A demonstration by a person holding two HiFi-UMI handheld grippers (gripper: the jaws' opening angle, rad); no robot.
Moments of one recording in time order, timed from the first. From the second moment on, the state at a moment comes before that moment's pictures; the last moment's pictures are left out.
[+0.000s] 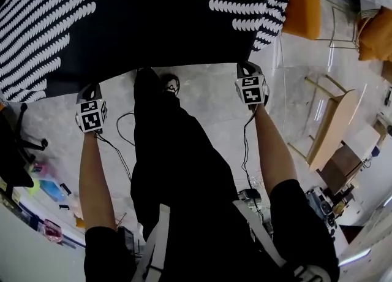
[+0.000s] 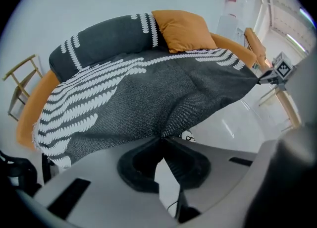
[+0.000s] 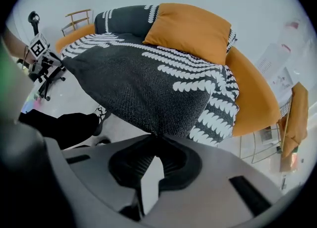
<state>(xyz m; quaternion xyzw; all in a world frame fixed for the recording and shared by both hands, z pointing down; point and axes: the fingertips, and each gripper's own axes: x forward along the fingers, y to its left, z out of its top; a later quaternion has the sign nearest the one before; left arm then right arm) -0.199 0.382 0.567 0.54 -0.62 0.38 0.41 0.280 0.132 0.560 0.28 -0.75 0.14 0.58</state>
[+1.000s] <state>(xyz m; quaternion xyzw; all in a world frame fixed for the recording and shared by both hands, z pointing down) -0.128 0.294 0.565 0.59 -0.59 0.31 0.46 0.290 0.102 0.547 0.39 -0.76 0.25 0.46</state>
